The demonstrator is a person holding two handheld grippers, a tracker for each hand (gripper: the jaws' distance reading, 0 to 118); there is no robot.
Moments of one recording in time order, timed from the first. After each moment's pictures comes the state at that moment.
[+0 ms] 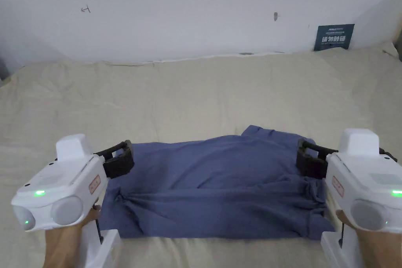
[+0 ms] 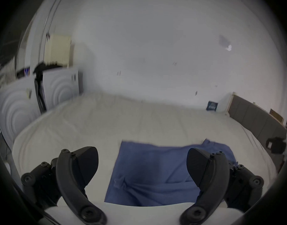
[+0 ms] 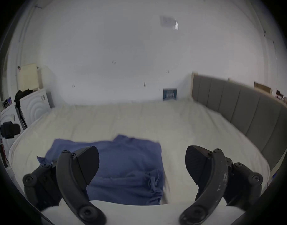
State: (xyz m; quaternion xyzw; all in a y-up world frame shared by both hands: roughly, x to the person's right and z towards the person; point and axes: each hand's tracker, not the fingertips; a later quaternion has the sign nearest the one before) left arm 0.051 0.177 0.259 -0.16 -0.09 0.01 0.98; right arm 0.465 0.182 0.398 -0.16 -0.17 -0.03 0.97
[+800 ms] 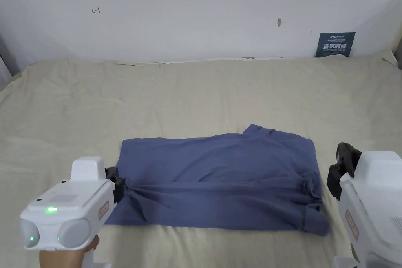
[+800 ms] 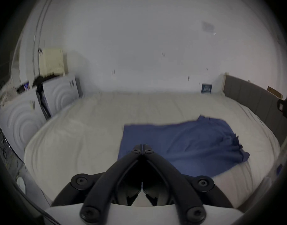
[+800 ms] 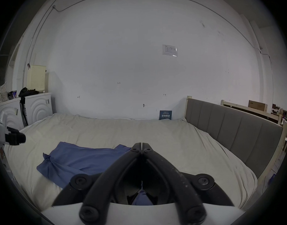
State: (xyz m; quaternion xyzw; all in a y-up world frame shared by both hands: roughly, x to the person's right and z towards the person) left arm 0.034 0.139 0.296 -0.28 -0.10 -0.03 0.95; right arm 0.438 0.197 0.476 -0.11 -0.19 0.02 0.98
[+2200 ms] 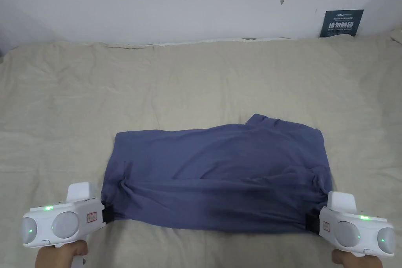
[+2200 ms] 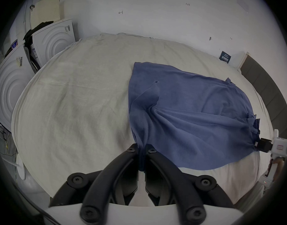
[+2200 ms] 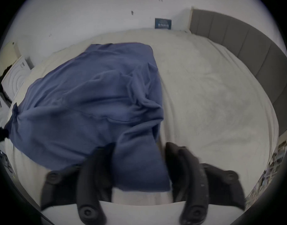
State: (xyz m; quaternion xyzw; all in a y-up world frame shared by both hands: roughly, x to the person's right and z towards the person) left arm 0.000 0.044 0.219 -0.45 -0.08 0.00 0.89; right arm 0.492 0.004 0.361 -0.46 -0.19 -0.08 0.87
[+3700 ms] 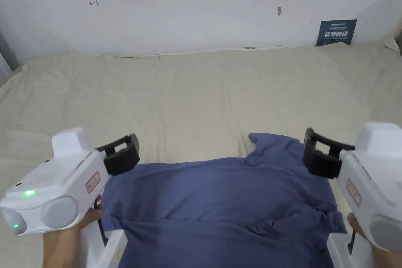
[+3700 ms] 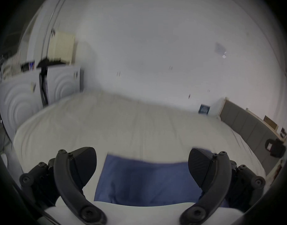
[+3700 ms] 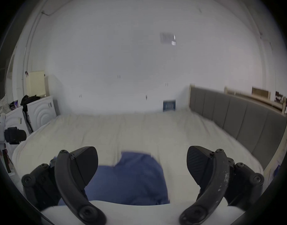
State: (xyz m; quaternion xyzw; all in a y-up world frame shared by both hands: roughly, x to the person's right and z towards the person) left arm 0.047 0.195 0.320 -0.14 -0.10 0.05 0.98; right arm 0.434 0.216 0.467 -0.10 -0.18 -0.01 0.98
